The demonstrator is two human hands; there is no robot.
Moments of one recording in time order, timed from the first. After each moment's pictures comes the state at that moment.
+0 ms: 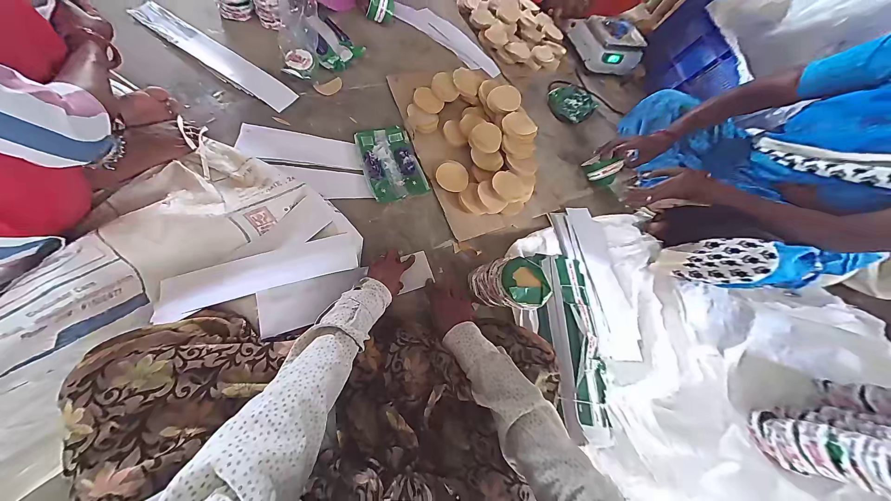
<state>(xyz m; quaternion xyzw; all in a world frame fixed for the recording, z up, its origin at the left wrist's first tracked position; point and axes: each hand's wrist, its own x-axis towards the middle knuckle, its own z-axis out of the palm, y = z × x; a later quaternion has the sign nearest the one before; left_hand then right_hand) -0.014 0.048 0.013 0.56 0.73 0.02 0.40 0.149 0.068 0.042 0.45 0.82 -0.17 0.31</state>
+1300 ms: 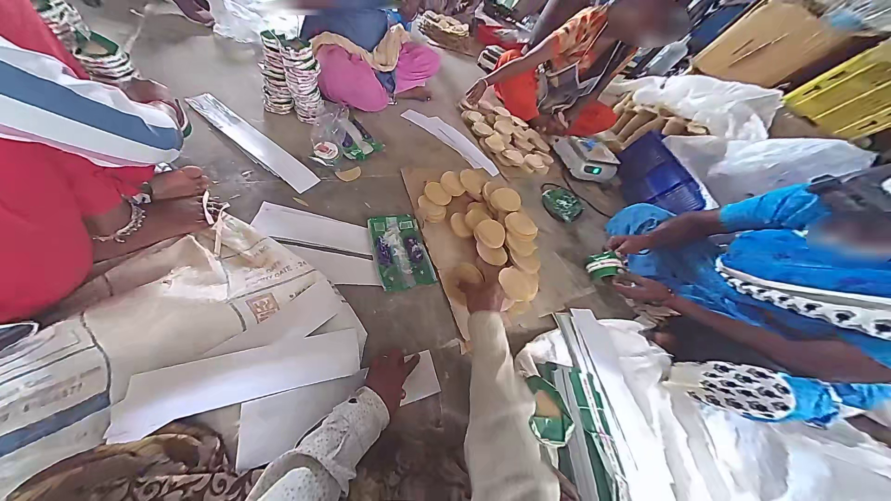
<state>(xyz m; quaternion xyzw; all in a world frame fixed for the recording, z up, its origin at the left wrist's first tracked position) -0.025 0.051 -0.004 0.56 0.70 0.06 0.44 0.057 0.258 0.089 0.61 0.74 -0.24 -0.14</state>
